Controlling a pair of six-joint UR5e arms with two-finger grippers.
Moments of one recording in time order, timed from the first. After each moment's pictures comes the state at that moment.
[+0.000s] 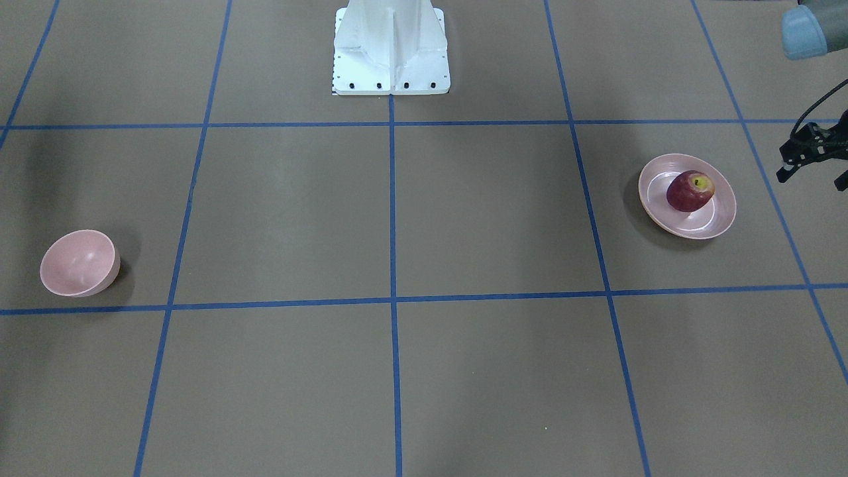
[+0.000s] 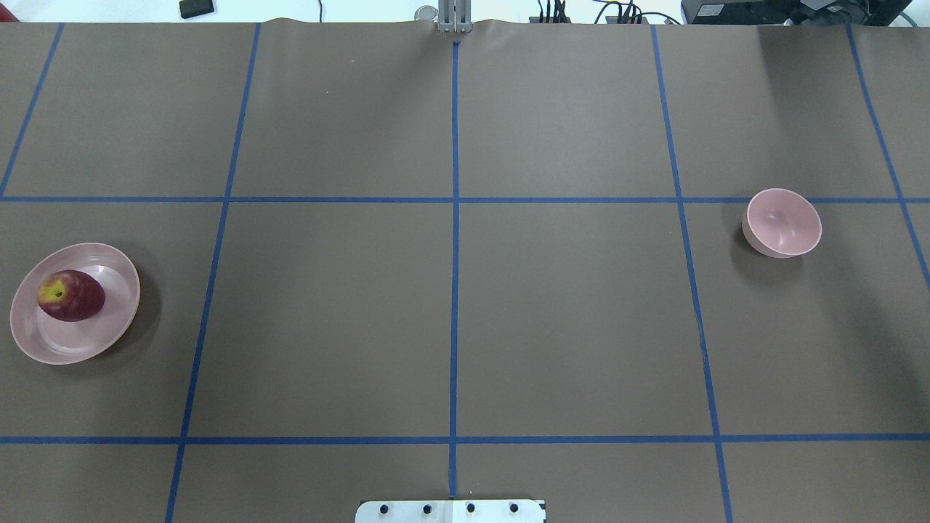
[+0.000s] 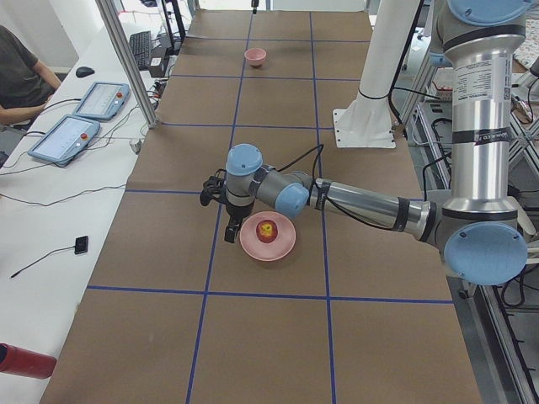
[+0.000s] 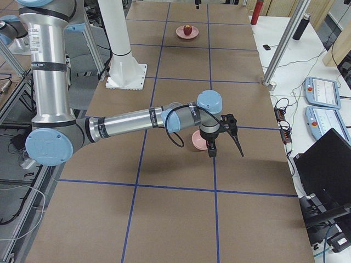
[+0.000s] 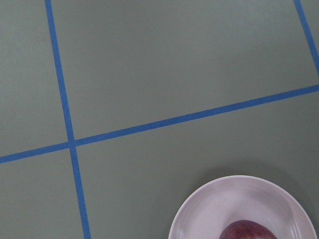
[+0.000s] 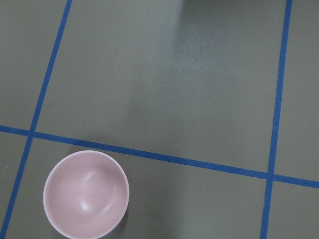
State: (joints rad) left arm -1.30 -1.49 -1.88 -1.85 -2.26 -0.34; right arm 1.45 -1.55 1.78 -1.51 2.36 0.13
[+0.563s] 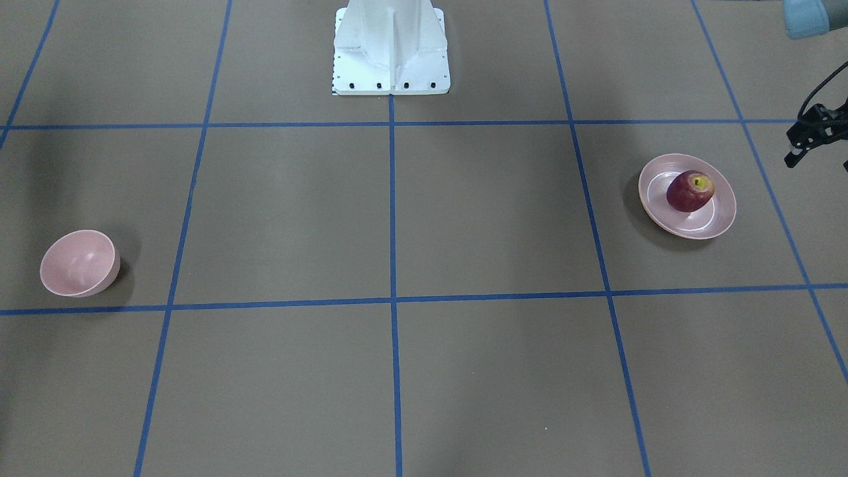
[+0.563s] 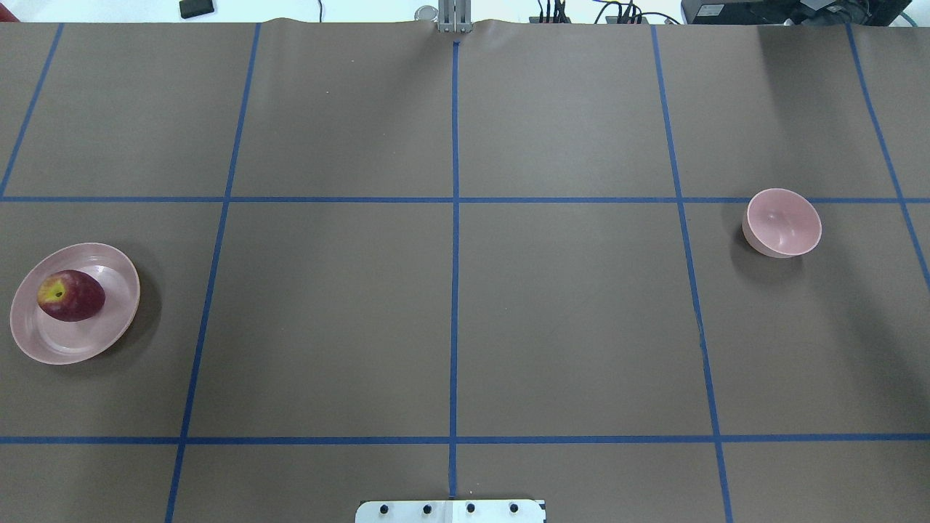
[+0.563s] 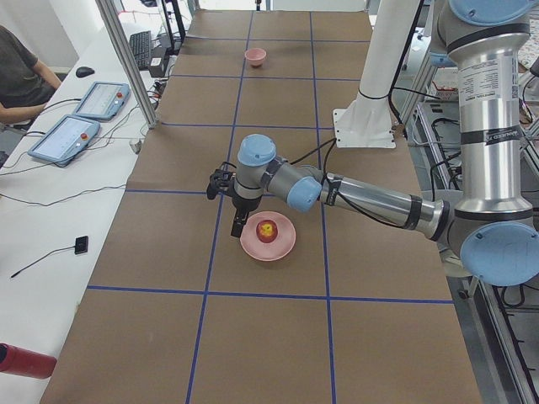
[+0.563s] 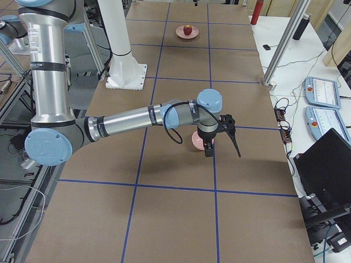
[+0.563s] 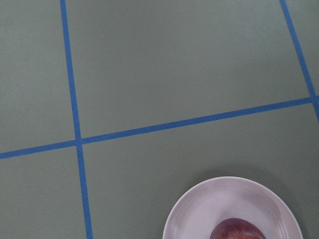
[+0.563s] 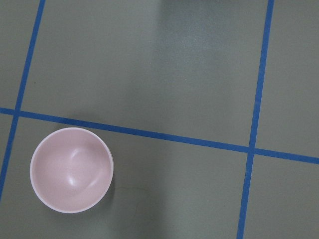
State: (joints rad) left arm -1.31 -1.42 -1.94 -1.86 -2.23 -0.36; right arm 1.45 -1.55 1.81 -1.58 2.37 0.12
